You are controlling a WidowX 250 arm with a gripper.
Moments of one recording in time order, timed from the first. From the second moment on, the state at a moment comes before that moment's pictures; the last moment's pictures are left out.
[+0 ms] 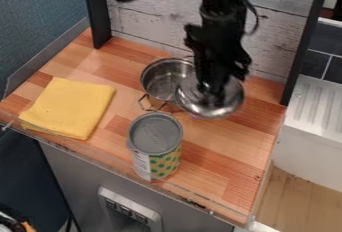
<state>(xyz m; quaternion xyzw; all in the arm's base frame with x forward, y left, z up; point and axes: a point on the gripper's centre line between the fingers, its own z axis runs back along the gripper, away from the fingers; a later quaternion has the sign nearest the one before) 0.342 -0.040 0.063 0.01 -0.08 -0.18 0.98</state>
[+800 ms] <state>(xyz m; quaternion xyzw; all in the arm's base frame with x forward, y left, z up) 0.334 -0.062 0.012 0.02 -0.02 -0.22 0.98</state>
